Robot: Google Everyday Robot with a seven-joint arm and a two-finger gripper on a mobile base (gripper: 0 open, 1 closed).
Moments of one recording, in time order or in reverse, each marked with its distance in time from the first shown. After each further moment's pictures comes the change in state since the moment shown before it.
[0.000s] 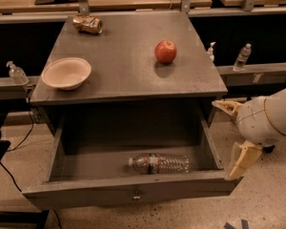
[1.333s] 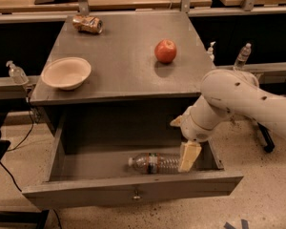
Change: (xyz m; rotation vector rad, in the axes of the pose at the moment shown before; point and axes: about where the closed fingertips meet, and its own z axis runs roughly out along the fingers) arm -0.010 -0.017 0.160 -0.239 0.139 0.003
